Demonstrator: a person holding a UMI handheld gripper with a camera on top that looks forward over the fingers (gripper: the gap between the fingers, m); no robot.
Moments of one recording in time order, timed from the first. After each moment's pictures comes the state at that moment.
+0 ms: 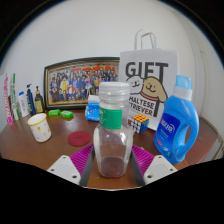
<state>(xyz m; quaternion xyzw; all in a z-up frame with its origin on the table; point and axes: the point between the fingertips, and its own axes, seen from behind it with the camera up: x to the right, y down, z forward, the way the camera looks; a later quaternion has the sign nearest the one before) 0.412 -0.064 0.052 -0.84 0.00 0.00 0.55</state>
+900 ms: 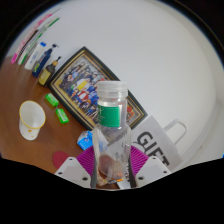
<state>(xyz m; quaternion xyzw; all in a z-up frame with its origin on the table) 0.339 0.025 0.199 -0.73 -0.26 -0.31 0.55</state>
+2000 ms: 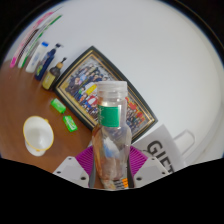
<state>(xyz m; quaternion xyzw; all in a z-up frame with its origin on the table) 0.281 0.053 0.195 -0.75 -0.28 -0.29 0.52</state>
